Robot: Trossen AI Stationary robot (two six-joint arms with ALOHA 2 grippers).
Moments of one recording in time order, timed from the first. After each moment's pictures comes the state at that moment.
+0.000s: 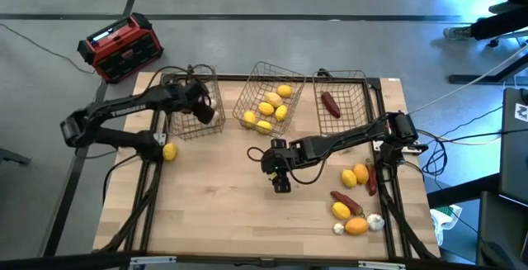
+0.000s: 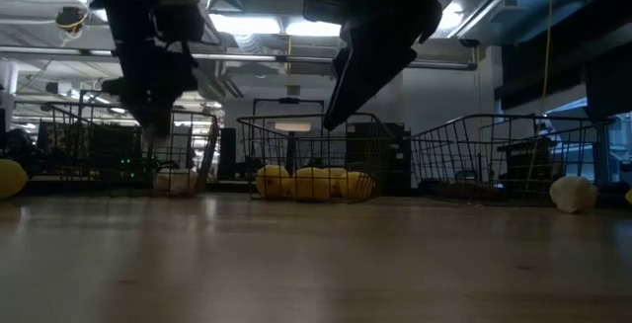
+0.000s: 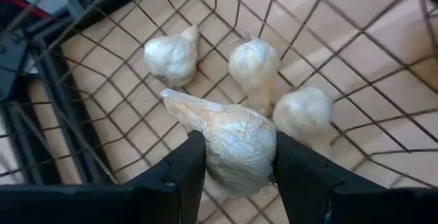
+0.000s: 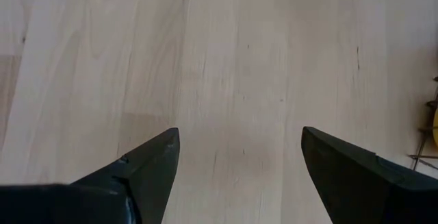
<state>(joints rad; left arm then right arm) 0.59 1.14 0.77 -0.83 -0.34 -0.41 0.20 1.88 1.42 -0.57 0.06 0.08</state>
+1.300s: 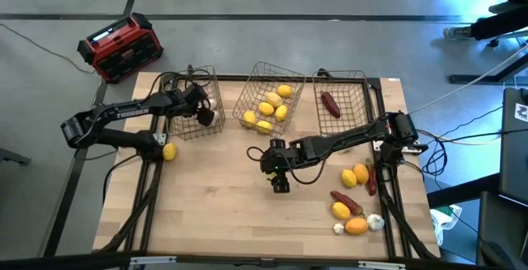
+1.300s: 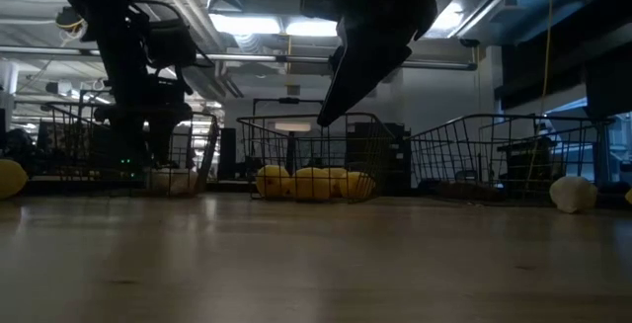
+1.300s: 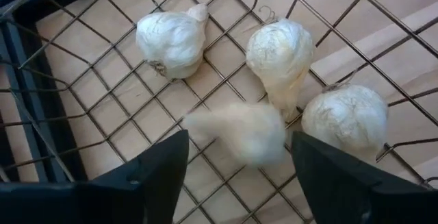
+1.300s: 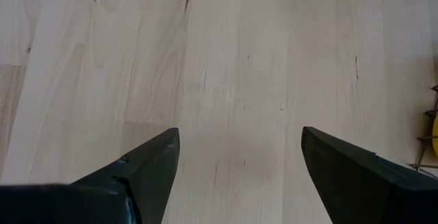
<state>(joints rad) 0.66 1.15 0.58 -0.59 -0.33 -0.39 0.20 1.88 1.42 -0.54 0.06 0.08</state>
